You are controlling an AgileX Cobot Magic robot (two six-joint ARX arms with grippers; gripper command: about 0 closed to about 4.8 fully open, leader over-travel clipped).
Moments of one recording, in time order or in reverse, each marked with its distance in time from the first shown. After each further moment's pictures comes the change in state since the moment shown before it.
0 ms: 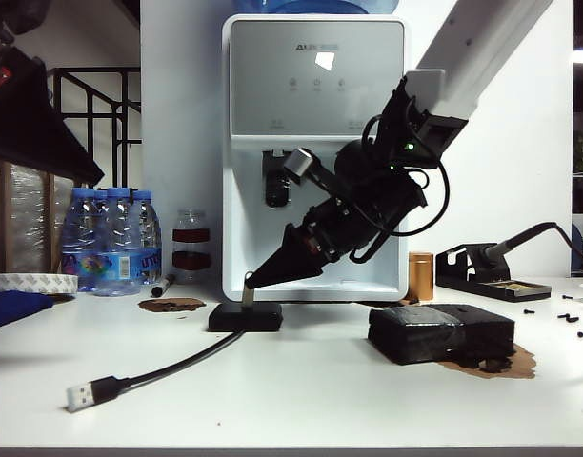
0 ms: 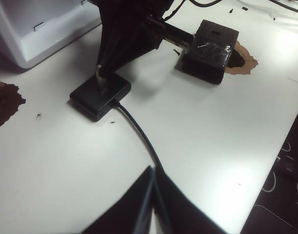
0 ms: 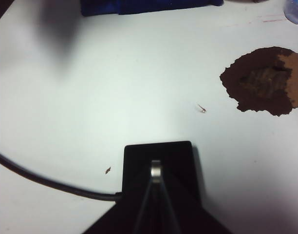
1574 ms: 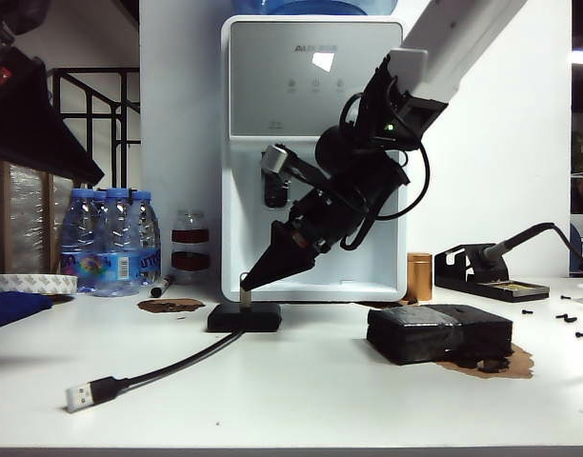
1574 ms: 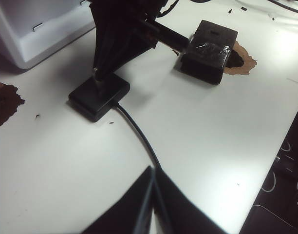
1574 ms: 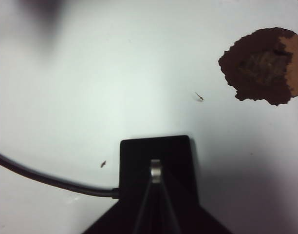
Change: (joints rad) left arm 0.000 0.000 0.000 0.001 0.000 0.000; right arm 0.036 0.004 0.080 -0.112 0.172 -0.010
